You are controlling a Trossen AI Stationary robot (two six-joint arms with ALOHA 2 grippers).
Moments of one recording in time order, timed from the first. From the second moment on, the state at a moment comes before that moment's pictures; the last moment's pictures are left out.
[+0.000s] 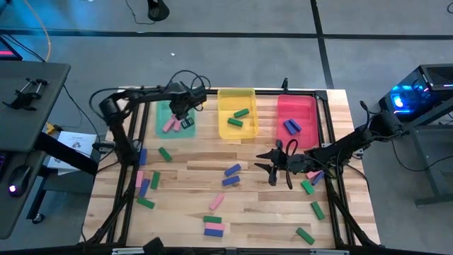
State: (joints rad) left arm 0.61 1.82 1.23 -1.10 -0.39 -0.01; right arm 0.34 1.33 0.35 0.58 0.52 0.24
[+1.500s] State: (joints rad) left arm -0.49 1.38 0.82 -1.12 -0.58 -1.68; right arm 0.34 1.33 0.35 0.59 0.52 0.26
